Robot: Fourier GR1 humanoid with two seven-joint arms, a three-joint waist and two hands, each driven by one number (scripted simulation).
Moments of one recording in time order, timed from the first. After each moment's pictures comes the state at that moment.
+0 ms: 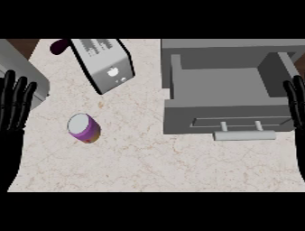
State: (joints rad) left arm 0.00 0.13 -0.01 -2.10 -0.01 -0.01 0.00; right arm -0.01 -0.11 0.01 -2.10 0.03 -0.01 -0.01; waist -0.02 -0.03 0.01
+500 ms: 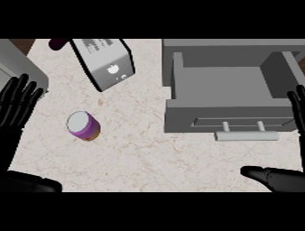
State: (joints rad) left arm 0.00 0.23 0.07 -2.01 0.18 -0.15 0.12; right arm 0.05 -0.10 -0.05 -2.09 -0.01 -0.05 0.14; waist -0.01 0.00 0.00
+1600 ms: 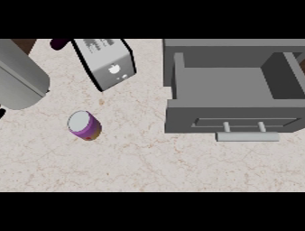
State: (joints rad) left arm 0.12 0.28 0.30 -2.13 0.45 -0.24 0.41; right arm 0.33 -0.12 -0.31 -2.14 -0.23 0.14 0.09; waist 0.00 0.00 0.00
